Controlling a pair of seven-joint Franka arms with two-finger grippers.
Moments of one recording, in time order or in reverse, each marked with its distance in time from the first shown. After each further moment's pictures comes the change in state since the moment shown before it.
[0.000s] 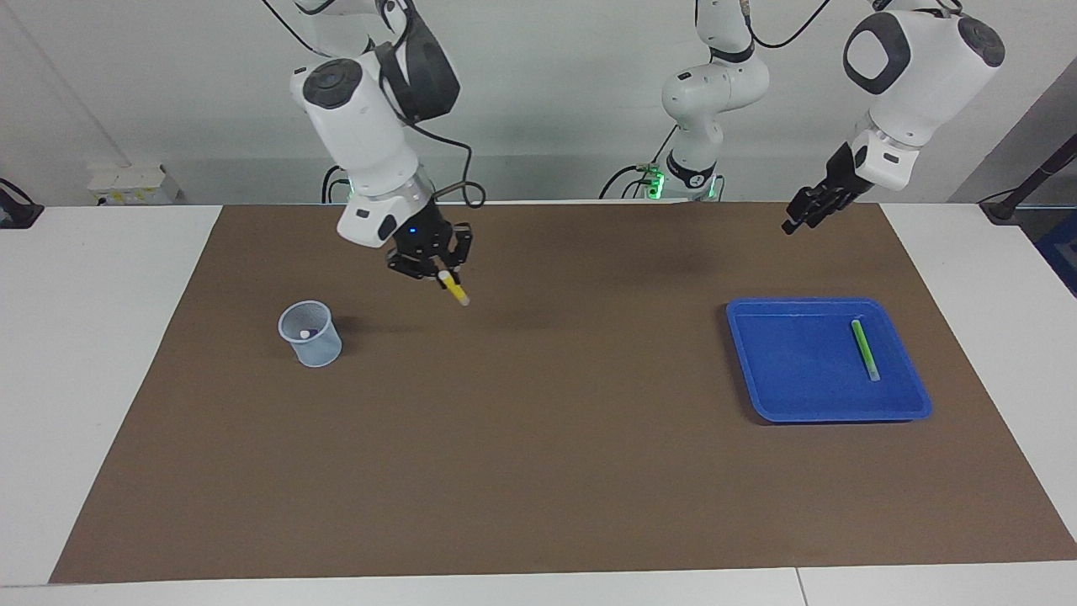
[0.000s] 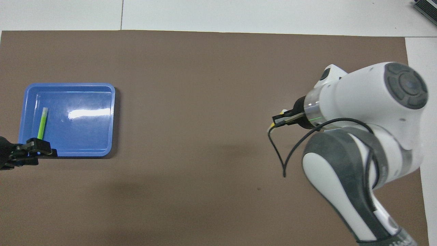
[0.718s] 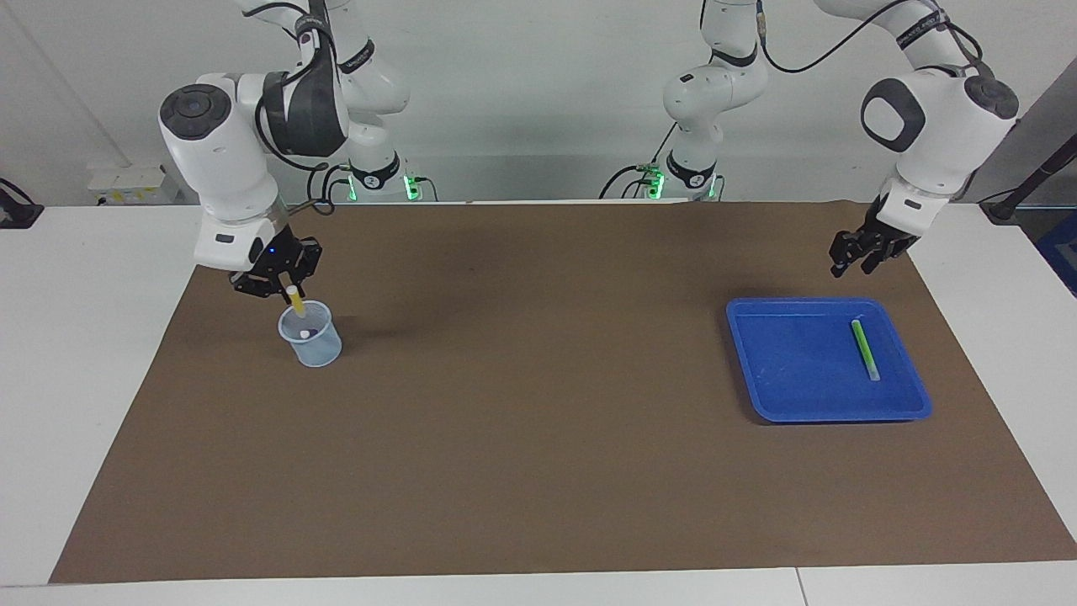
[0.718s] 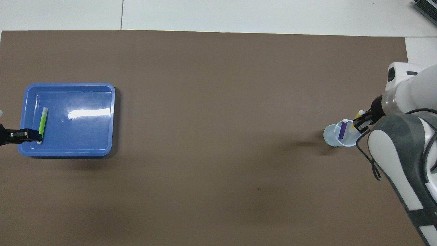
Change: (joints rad) left arm 0.068 0.207 0.001 -0.019 0.169 0.336 0.243; right arm -0.227 -0.024 -0.004 -0.092 -0.260 -0.012 -0.439
